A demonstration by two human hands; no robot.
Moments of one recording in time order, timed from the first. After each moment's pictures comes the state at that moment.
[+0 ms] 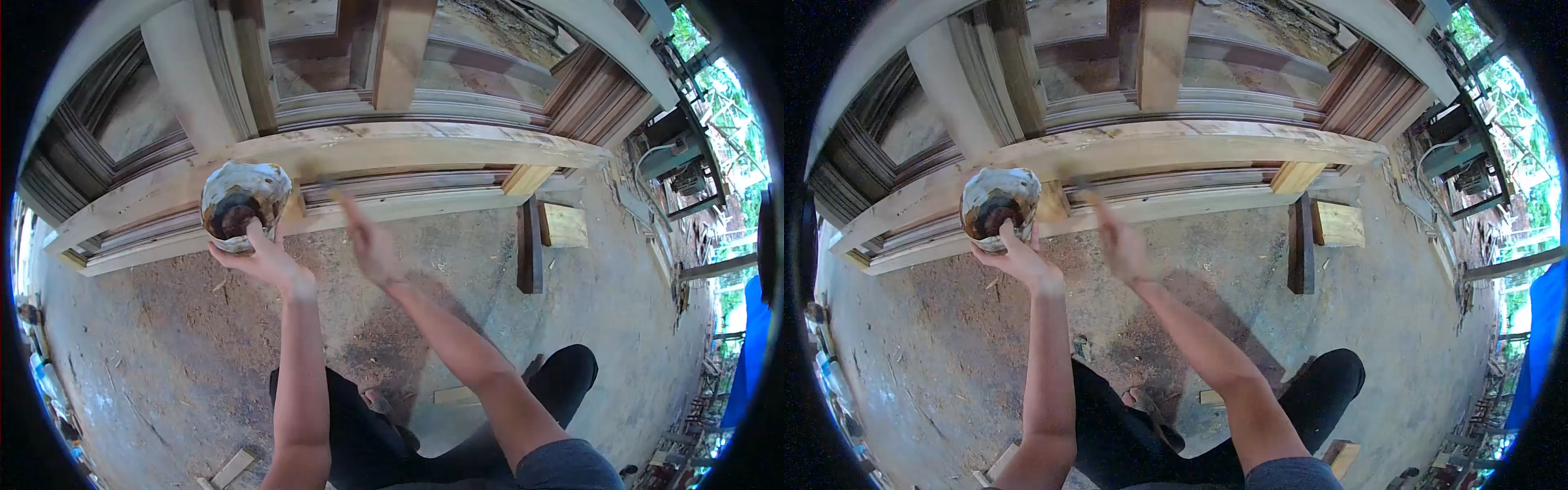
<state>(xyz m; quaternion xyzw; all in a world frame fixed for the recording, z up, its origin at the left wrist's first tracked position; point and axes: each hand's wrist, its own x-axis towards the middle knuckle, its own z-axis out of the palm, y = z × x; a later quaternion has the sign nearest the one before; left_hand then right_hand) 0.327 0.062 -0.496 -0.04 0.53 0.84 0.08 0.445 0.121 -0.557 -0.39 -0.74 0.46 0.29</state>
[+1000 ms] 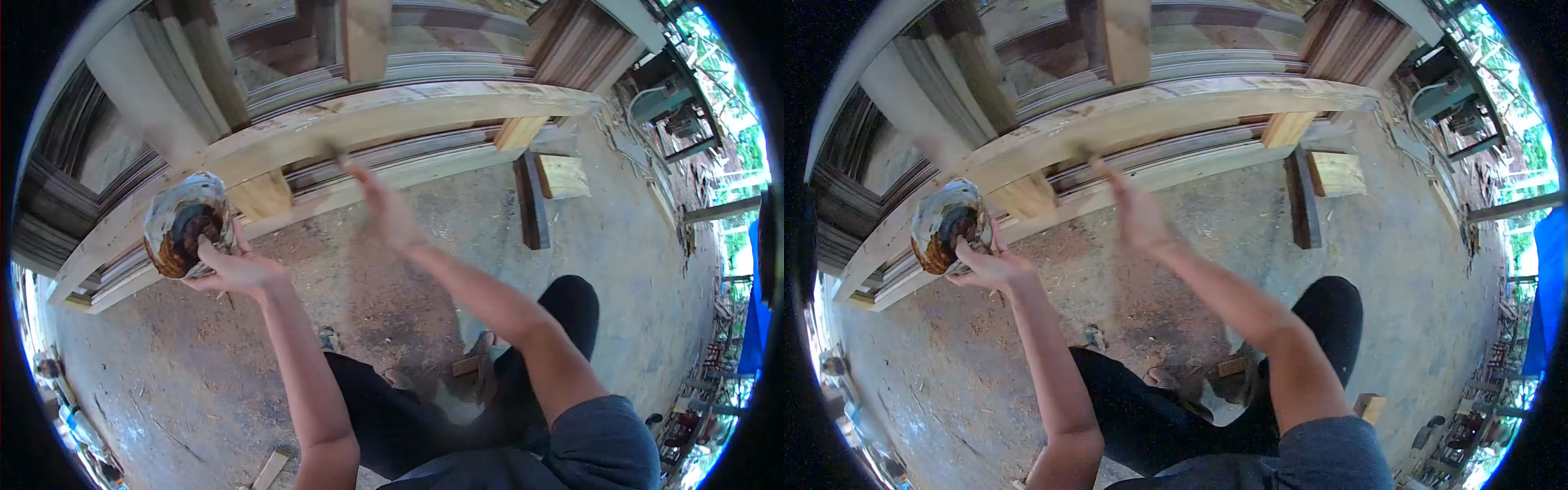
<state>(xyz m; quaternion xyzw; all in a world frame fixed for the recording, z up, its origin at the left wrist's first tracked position) 0.303 0.058 -0.485 -0.06 0.47 0.88 0.02 0.463 0.155 -0.591 -0.32 -0.76 0.39 0.41</state>
